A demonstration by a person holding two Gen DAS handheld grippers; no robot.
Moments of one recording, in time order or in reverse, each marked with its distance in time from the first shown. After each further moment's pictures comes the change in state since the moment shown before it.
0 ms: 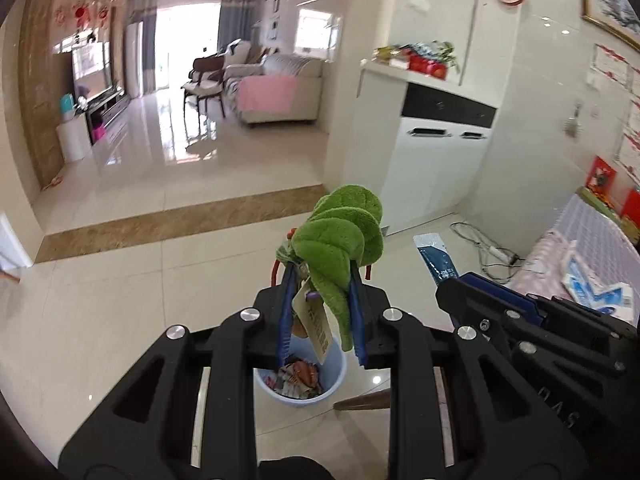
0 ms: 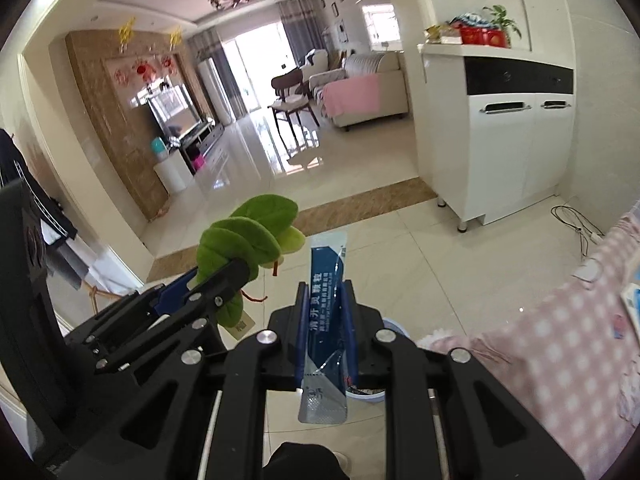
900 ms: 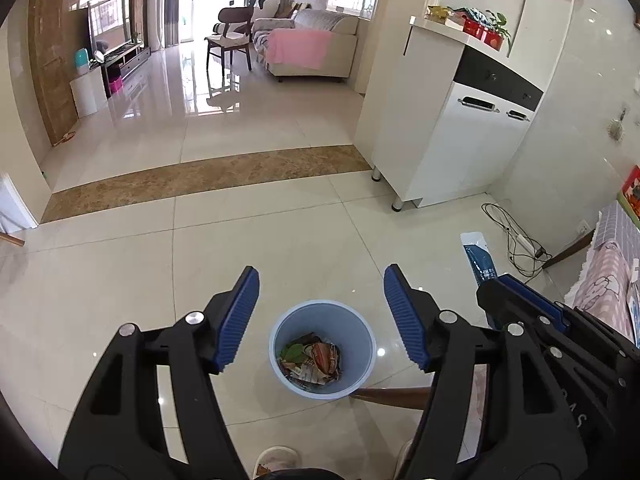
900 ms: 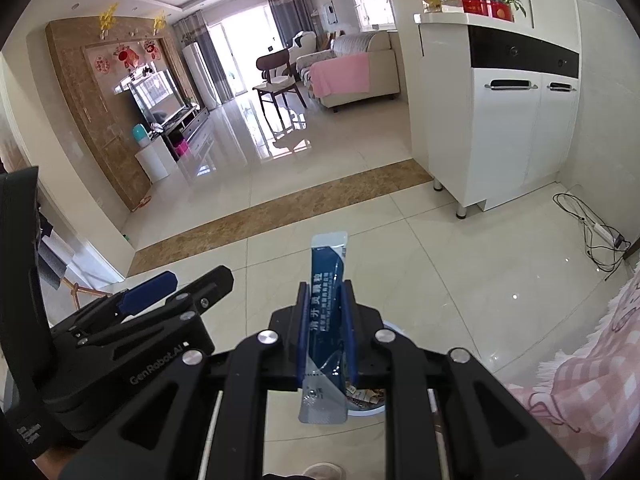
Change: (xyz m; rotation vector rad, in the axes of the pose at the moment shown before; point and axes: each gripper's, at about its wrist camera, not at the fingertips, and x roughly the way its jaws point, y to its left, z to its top) left arm 0.103 0.044 -0.002 -0.085 0.150 0.062; right arm 0.105 -0.006 -0.001 0.019 0.061 -0.038
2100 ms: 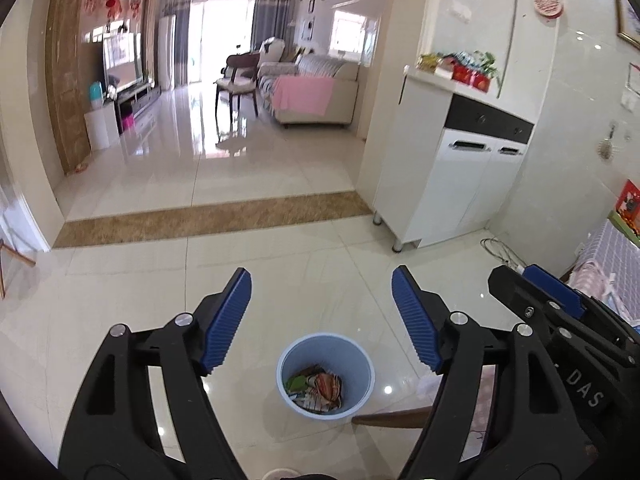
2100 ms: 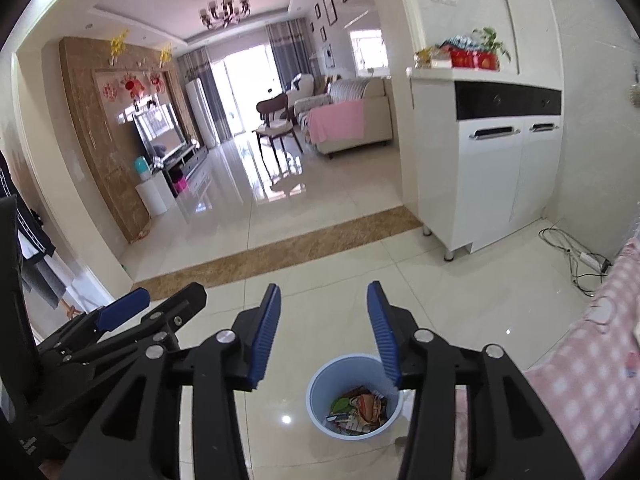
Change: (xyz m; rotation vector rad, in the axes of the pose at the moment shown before) left arm -0.088 -0.018 0.006 0.018 -0.189 0.019; right arm -0.078 -0.011 0.014 -0.016 -0.185 -0.027
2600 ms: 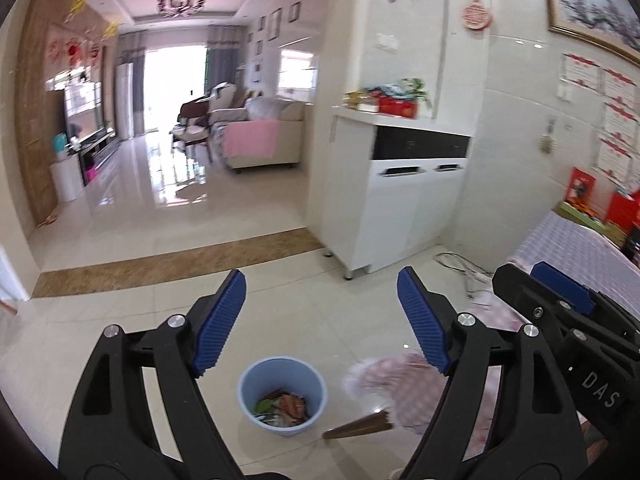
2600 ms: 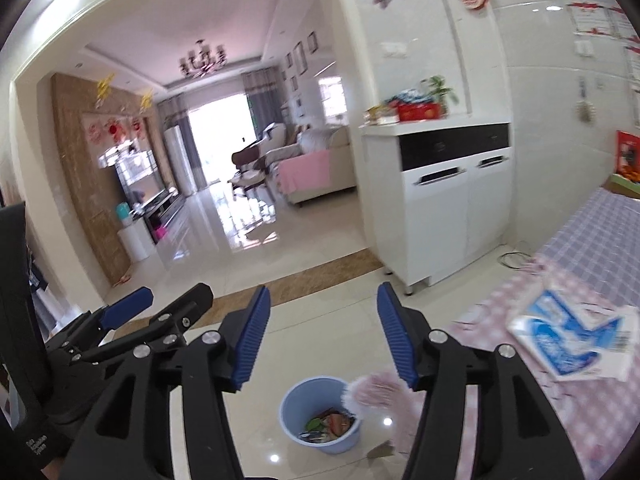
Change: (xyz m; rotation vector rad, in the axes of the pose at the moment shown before) left arm -0.101 -0.092 -0.007 0.122 -0.134 -0.156; right arm -0.152 -0.064 -0.005 0.053 -0.184 -0.112
